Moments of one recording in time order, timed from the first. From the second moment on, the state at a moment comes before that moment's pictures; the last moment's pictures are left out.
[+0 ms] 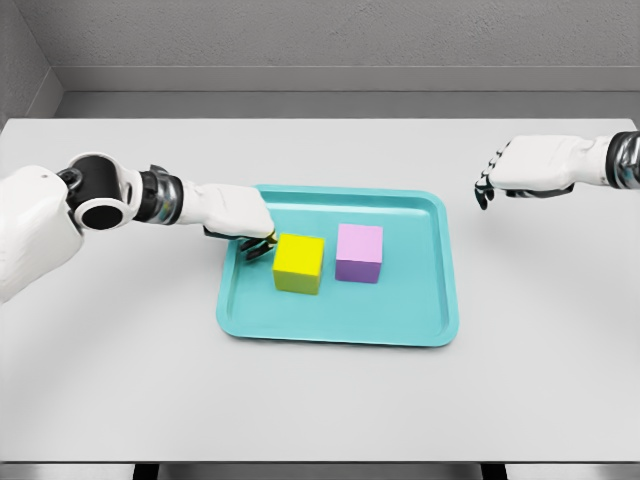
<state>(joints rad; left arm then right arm) -0.92 0.57 -1.01 -1.31 -0.53 -0.61 -0.61 -0.93 -0.91 0.89 -1.40 0.49 -0.61 0.61</state>
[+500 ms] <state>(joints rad) -0.87 0.87 -1.08 -1.69 -0.31 -0.61 -0.61 -0.94 -0.91 0.89 -1.43 0.49 -0.61 0.61</state>
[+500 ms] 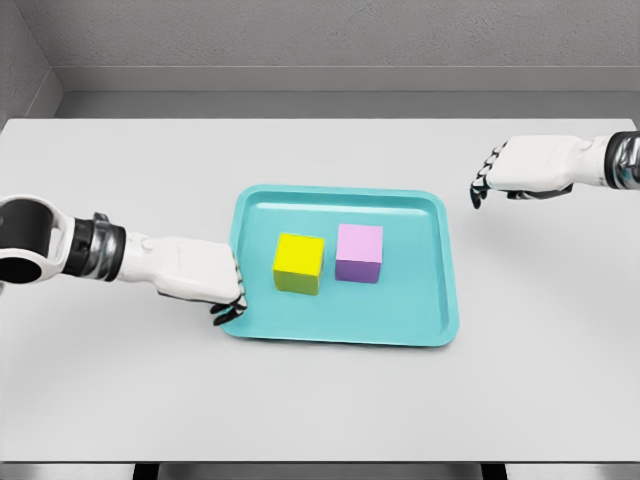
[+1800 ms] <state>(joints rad) -0.89 1.00 -0.89 -1.29 -0.11 -0.61 -0.61 -0.82 -1.04 0.74 -1.45 0.44 -0.61 0.61</state>
